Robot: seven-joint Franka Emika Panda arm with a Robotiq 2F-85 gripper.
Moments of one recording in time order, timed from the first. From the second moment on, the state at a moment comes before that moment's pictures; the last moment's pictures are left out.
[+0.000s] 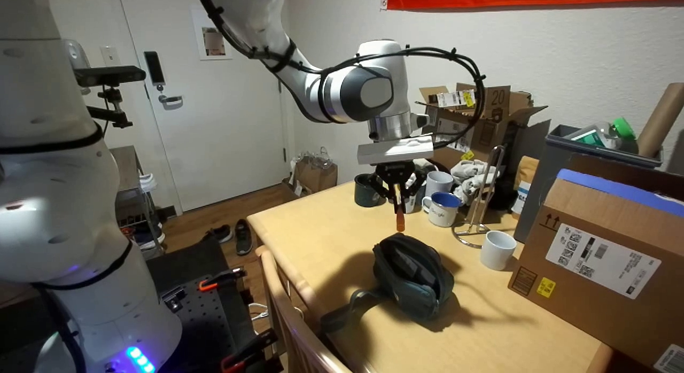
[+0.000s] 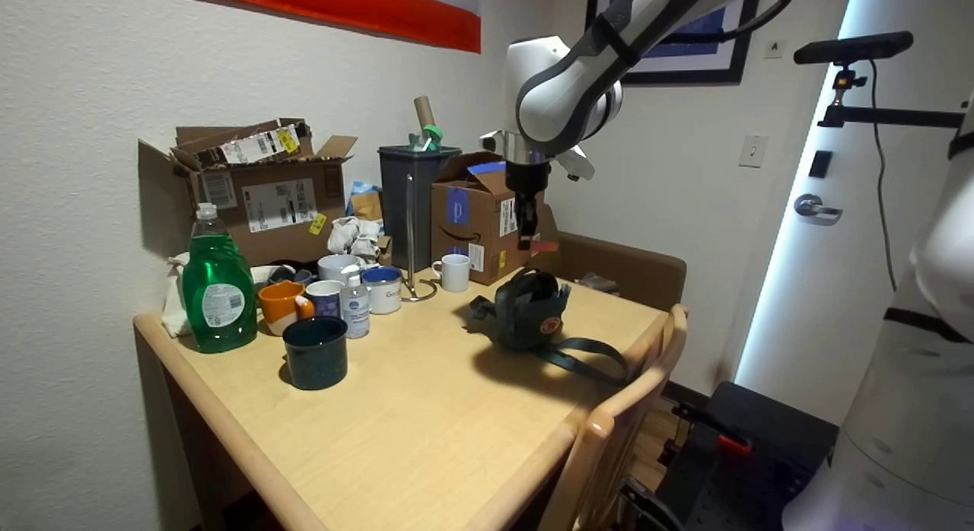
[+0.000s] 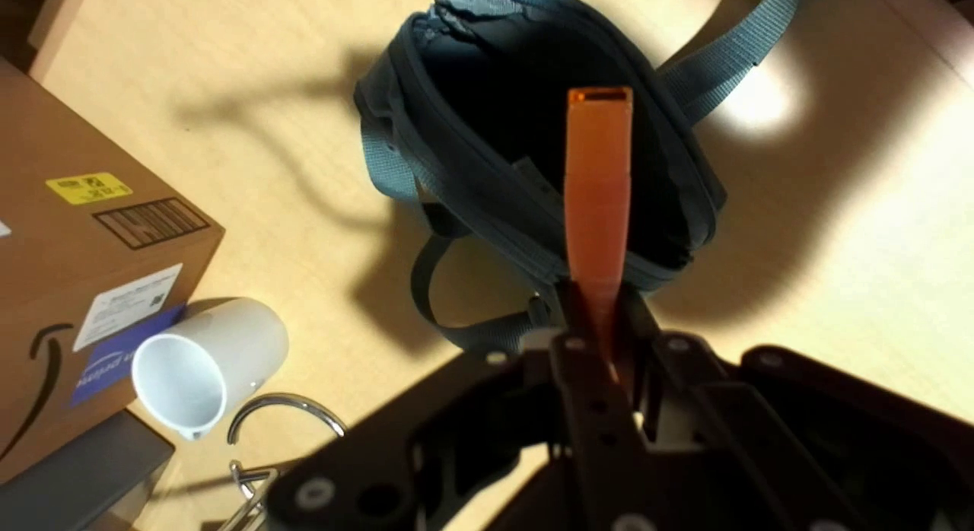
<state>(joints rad) -0.09 0.04 -0.07 -2.29 -0.32 2.47 -0.70</state>
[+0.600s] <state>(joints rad) -0.12 0.13 -0.09 -2.30 -0.24 2.47 -0.73</state>
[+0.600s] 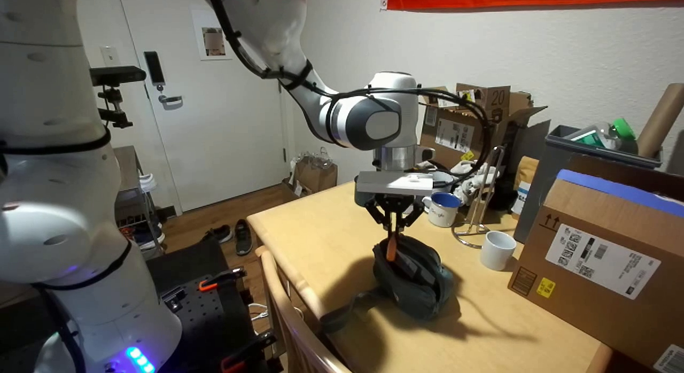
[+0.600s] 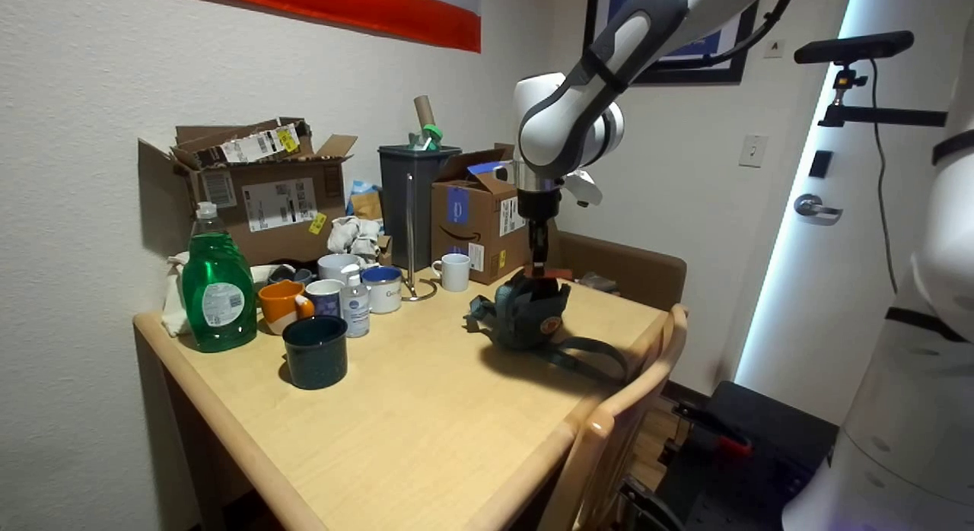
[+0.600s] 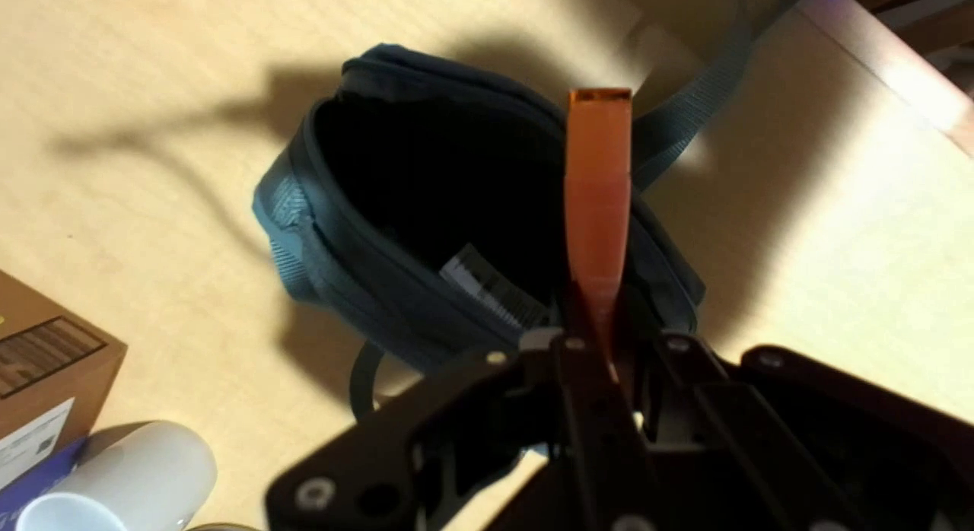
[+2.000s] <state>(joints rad) -0.14 0.27 -0.07 -2.15 -0.32 2.36 -1.07</state>
